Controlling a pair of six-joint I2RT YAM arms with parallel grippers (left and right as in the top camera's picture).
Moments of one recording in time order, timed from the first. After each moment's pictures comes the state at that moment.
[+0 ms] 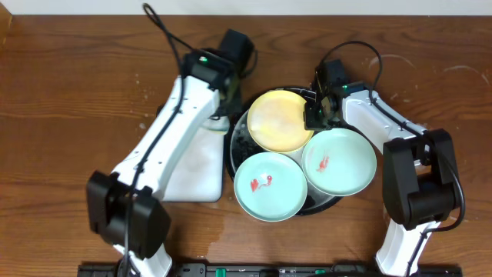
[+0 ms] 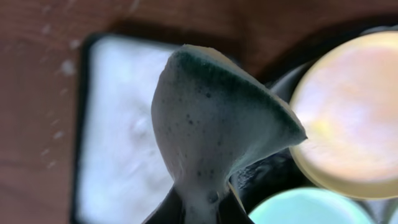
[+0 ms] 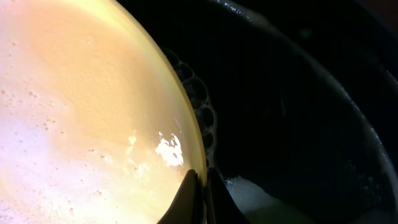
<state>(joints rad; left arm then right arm) -0.42 1.83 1.73 -1.28 -0.23 -0.55 0.28 2.01 1.33 -0.64 -0.10 0.26</state>
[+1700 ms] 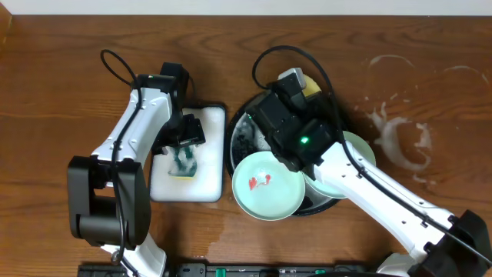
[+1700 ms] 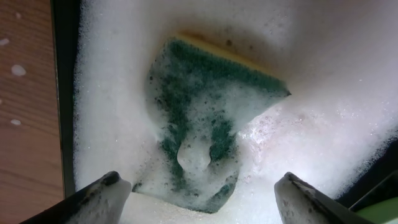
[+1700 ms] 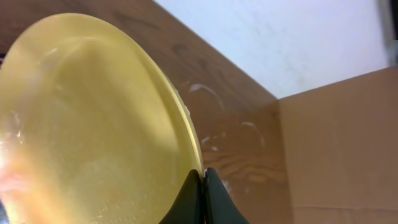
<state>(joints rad) -0.12 1.83 1.34 -1.16 0.00 -0.41 0.79 1.61 1.33 -0.77 1.02 0.06</state>
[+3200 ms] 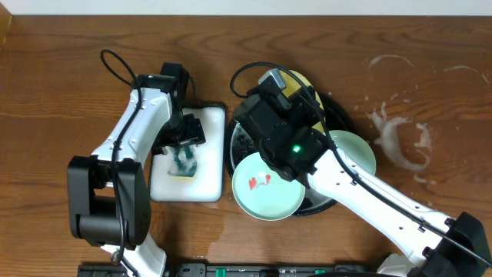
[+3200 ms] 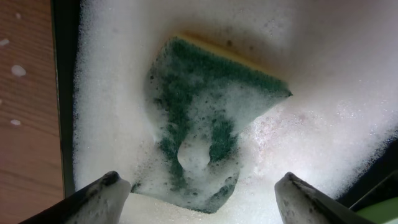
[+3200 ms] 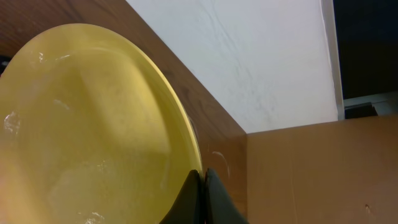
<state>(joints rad) -0.12 1.83 1.34 -1.16 0.00 -0.41 0.85 1.61 1.33 -0.64 1.10 -0.23</state>
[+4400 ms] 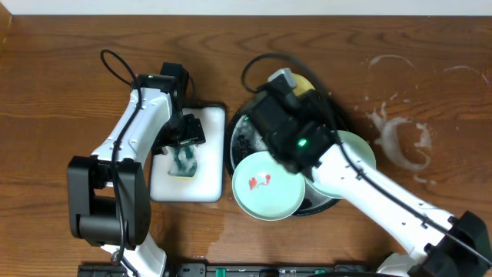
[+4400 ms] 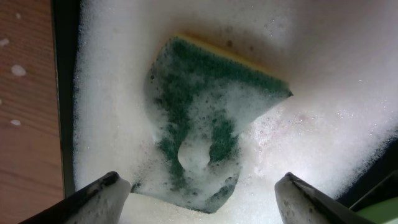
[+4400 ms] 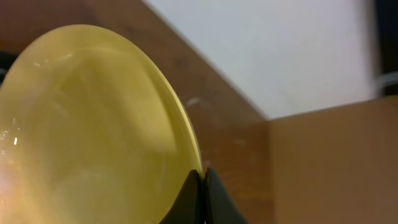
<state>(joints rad) -0.12 1.83 1.34 -1.16 0.00 -0.41 0.79 1.61 1.33 -0.72 0.97 -0.06</state>
